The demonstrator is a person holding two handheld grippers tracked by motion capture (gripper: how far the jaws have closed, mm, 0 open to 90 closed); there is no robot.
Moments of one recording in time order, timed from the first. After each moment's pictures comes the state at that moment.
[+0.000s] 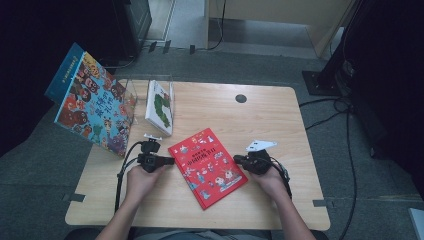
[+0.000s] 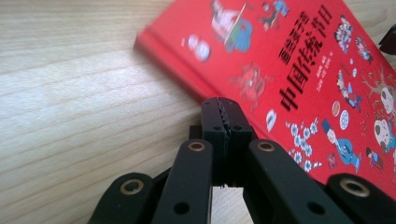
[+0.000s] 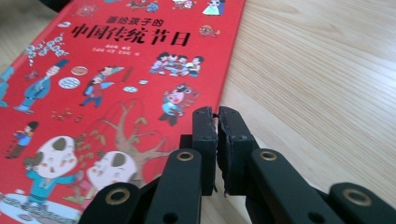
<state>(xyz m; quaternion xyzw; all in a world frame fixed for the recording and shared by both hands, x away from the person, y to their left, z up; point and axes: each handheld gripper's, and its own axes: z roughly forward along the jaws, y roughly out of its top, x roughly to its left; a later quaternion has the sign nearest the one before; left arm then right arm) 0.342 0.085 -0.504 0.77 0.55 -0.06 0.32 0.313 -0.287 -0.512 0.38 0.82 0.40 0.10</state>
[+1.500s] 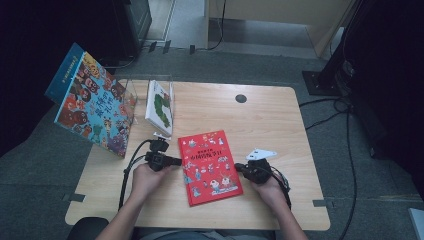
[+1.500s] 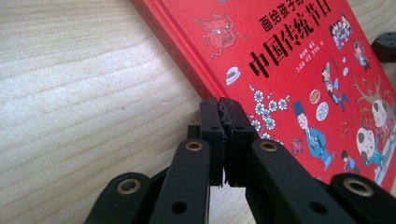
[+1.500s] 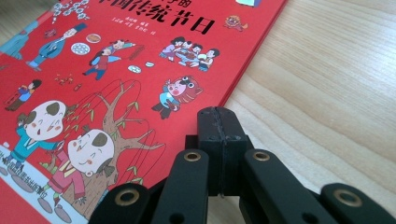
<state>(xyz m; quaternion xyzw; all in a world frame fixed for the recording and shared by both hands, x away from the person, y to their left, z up) 0.346 0.066 -0.501 0.79 0.51 -0.08 0.31 0.286 -0.281 -0.519 0.41 0.82 0.39 0.11</state>
